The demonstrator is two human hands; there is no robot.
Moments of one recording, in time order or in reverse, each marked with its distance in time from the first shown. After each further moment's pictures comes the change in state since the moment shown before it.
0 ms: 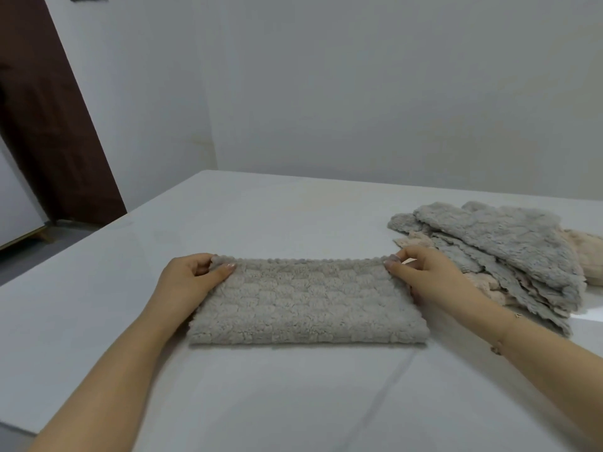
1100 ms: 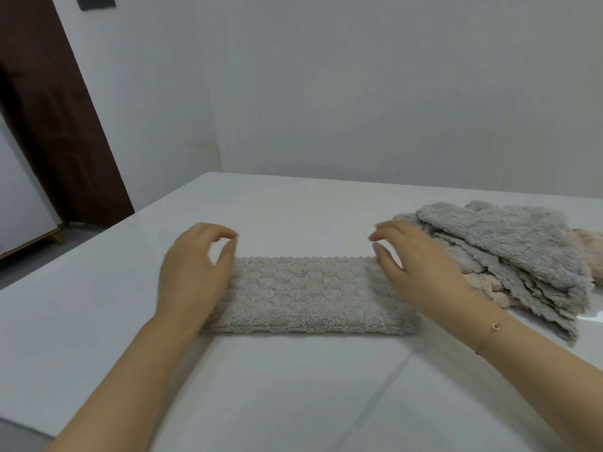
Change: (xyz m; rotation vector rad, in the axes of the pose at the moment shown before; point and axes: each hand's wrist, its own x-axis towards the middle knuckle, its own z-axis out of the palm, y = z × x) left_hand -0.008 0.031 0.022 0.518 0.340 0.415; right_hand -0.010 -0.031 0.010 -0.628 0.196 -0.466
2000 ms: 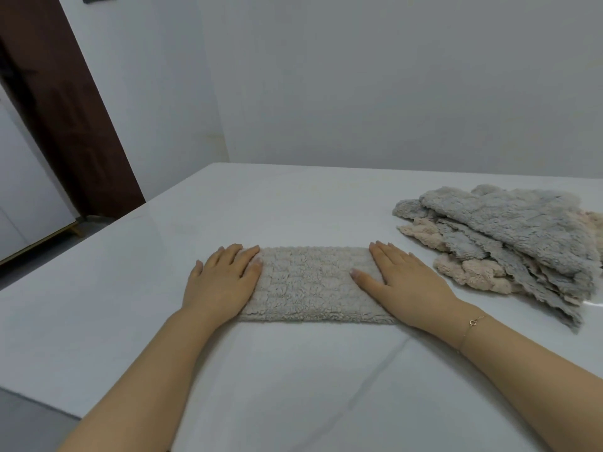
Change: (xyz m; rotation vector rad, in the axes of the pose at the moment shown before) left_hand -0.016 -0.013 0.035 0.381 -0.596 -0.150; right_hand -0.017 0.018 0.035 -0.075 -0.490 0.158
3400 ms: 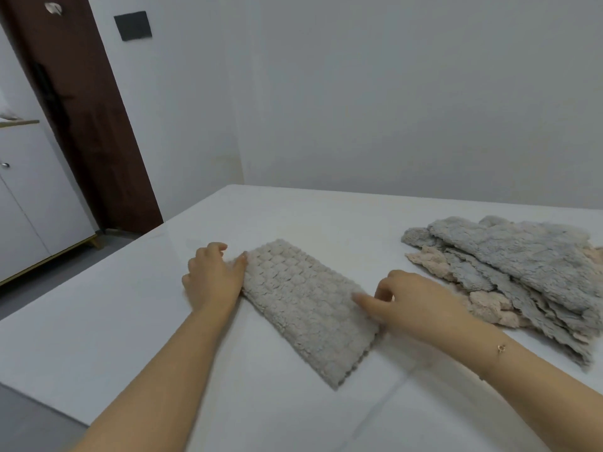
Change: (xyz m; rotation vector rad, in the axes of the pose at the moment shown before) left_hand 0.036 -0.013 -0.013 -0.270 0.520 -0.299; right_hand -0.015 -0.026 -0.042 0.022 0.073 -0.005
